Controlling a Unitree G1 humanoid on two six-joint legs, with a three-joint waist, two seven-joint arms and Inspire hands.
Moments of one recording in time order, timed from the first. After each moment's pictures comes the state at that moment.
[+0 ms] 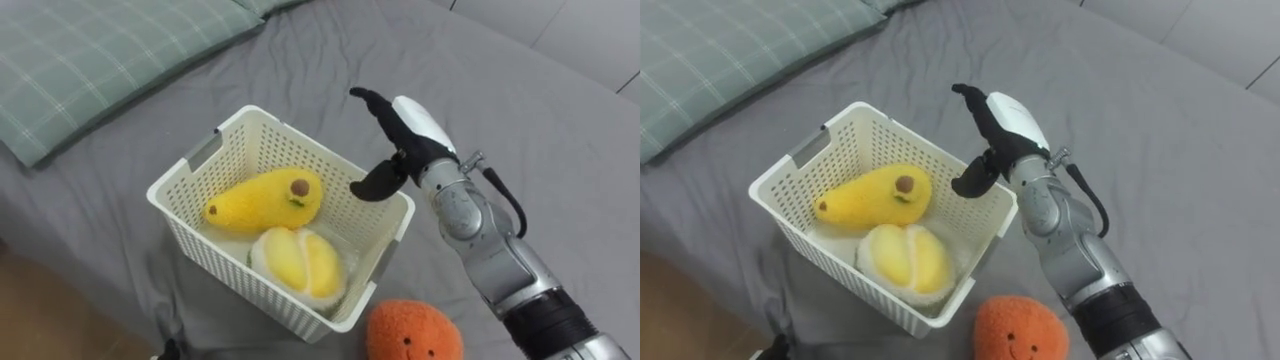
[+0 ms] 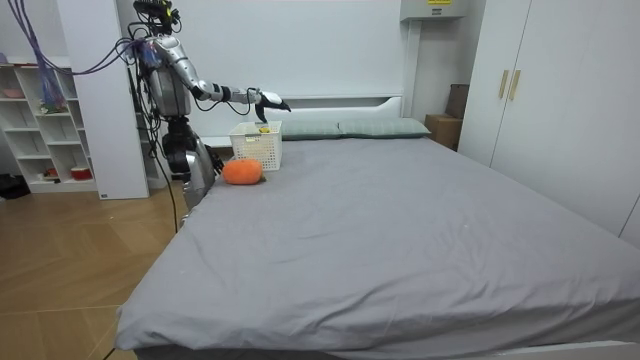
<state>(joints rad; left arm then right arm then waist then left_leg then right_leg) 0.15 0.17 -0.03 0.80 -0.12 0.07 0.06 -0.40 -0.31 0.37 0.32 -0.44 0.12 -0.02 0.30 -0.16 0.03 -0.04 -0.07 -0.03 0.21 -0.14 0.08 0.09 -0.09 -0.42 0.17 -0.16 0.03</state>
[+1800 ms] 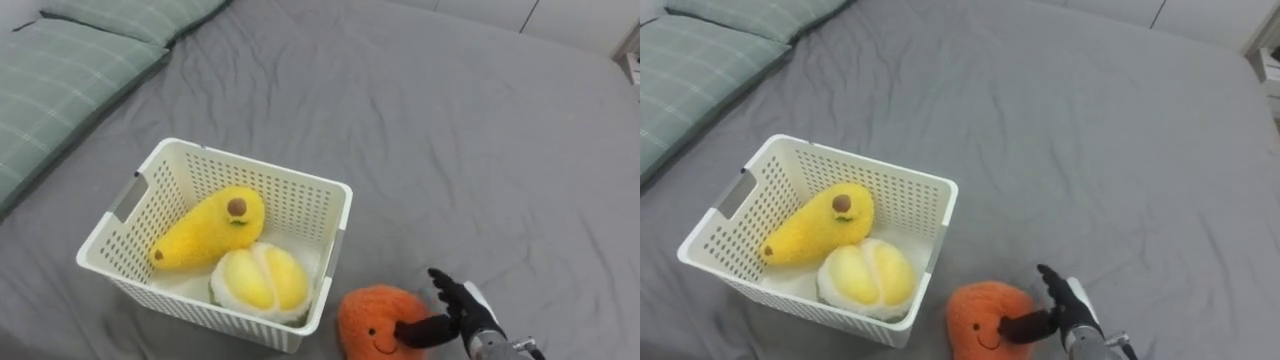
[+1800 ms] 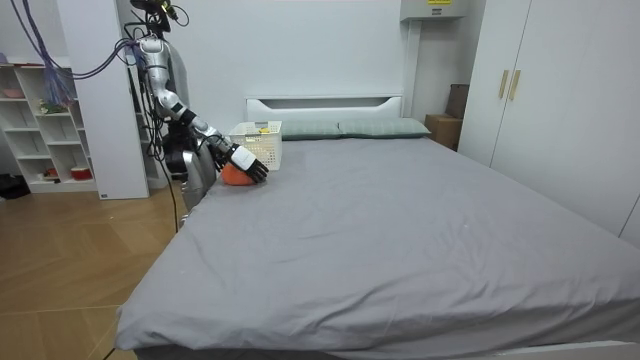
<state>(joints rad) 0.21 0.15 0.01 0.82 -0.17 0.06 0.11 -0.02 -0.23 0.20 0.77 -0.13 0.02 0.02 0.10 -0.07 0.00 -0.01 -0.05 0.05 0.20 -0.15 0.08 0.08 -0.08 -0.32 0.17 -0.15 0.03</state>
